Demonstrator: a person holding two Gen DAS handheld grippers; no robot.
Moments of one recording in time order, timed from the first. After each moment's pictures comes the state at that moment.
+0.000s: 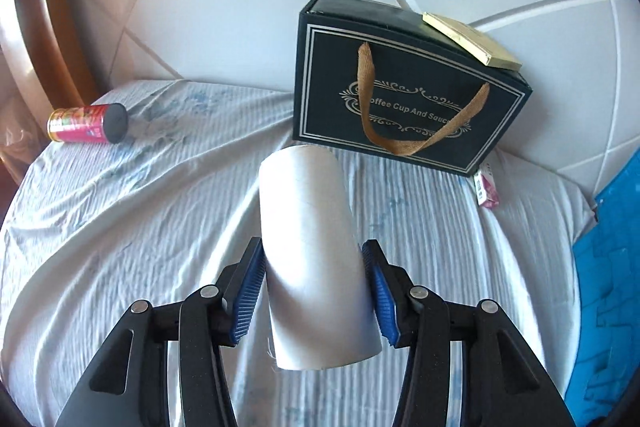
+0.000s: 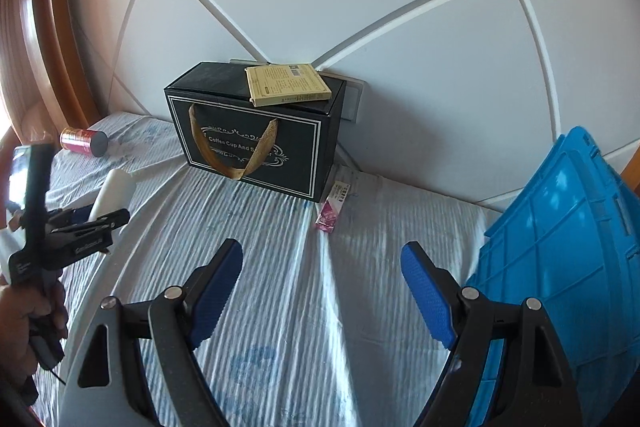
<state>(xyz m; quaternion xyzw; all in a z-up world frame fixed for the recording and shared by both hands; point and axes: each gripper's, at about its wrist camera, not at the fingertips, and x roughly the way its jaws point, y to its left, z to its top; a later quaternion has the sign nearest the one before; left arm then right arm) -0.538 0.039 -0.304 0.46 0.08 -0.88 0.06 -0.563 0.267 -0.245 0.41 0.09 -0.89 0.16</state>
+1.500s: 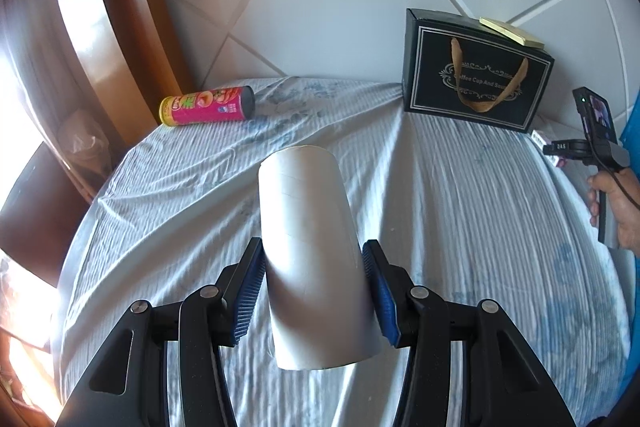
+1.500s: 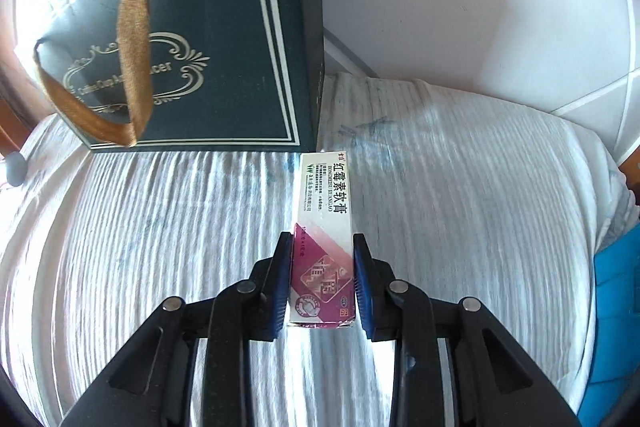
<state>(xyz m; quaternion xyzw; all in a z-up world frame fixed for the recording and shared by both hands) -0.382 -0.058 -0.296 0.42 0.01 -0.90 0.13 -0.640 0.251 -0.412 0.50 0.04 -0.86 0.11</state>
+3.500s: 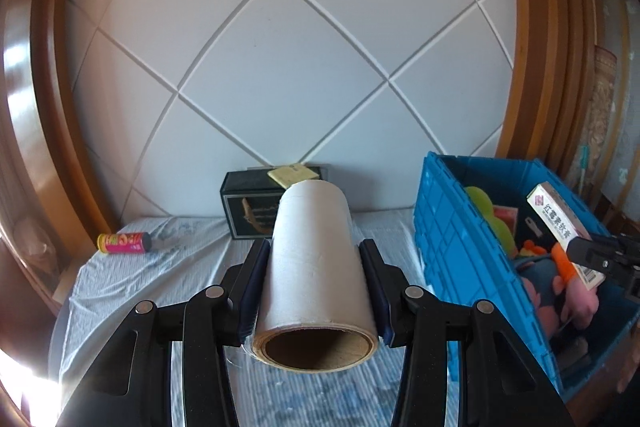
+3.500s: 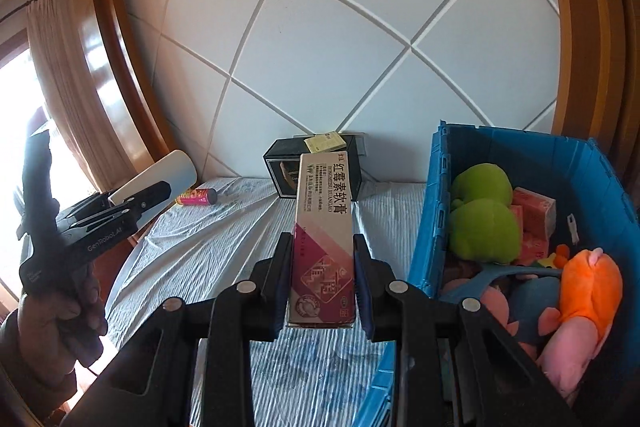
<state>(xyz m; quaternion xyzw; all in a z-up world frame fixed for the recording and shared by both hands) -0.249 0.217 -0.030 0.27 -0.01 -0.96 -0.04 -0.251 0.463 -0.038 0.32 -0.03 -0.92 0.24</state>
